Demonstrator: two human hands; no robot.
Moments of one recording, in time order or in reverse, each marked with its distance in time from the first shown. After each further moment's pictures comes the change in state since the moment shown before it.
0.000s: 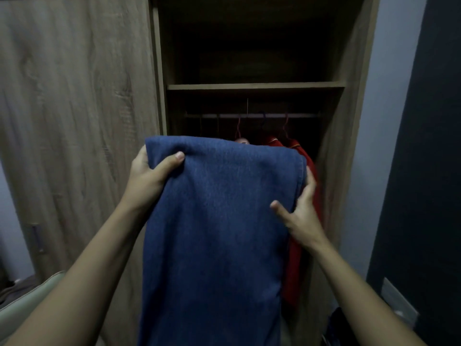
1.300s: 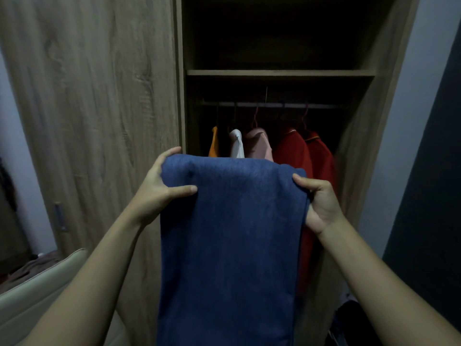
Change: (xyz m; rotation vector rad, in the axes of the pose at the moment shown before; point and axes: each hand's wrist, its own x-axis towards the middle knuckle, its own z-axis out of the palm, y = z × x) left_hand -0.012 -0.052 -0.052 0.102 -0.243 -0.151; right_hand 0.019 -0.029 0.017 1.052 -0.295 0.534
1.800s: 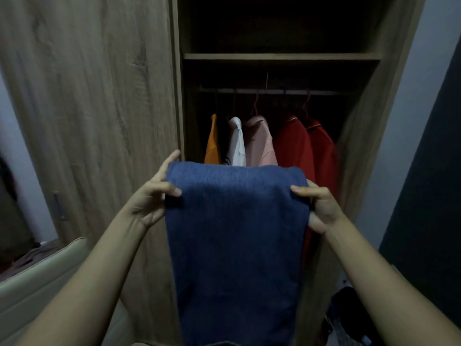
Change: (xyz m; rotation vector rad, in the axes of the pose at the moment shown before) left_hand -0.007 -0.015 0.010 -0.629 -0.138 -0.327; right_hand -0.009 0.010 -0.030 -0.205 -0.002 0.019
